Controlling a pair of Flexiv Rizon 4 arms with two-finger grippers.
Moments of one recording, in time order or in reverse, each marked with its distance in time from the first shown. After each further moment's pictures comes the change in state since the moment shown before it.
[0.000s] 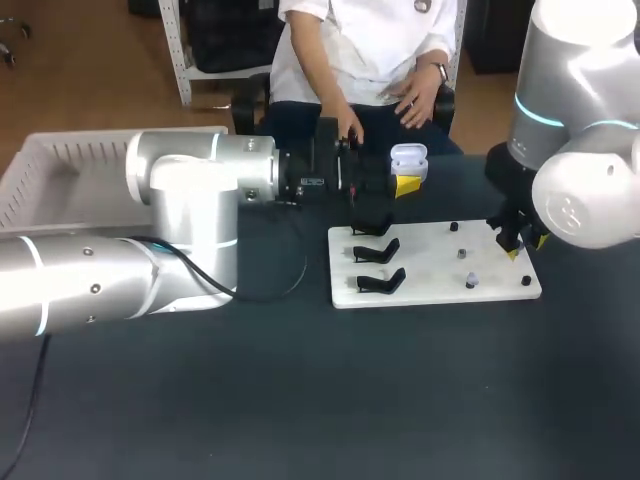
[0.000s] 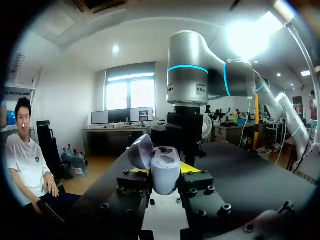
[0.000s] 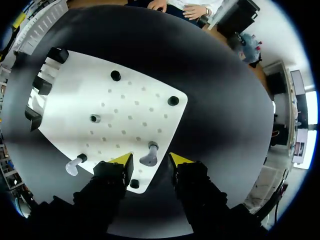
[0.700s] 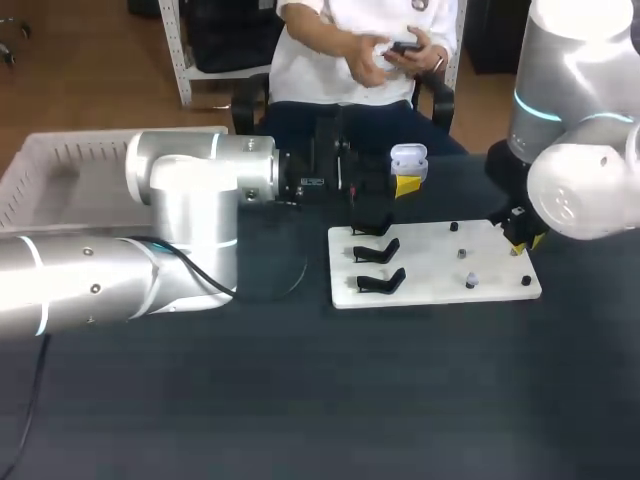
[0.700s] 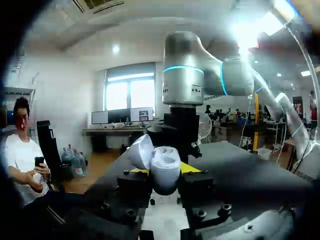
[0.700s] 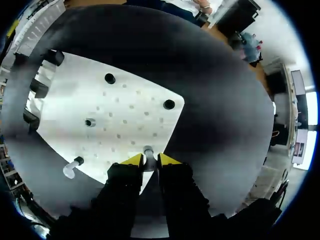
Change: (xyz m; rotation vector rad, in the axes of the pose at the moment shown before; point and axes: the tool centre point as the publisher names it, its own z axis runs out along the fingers) left arm 0.000 0.000 0.000 0.000 0.000 0.000; right arm -0.005 -0.004 0.001 -0.001 0.015 -0.001
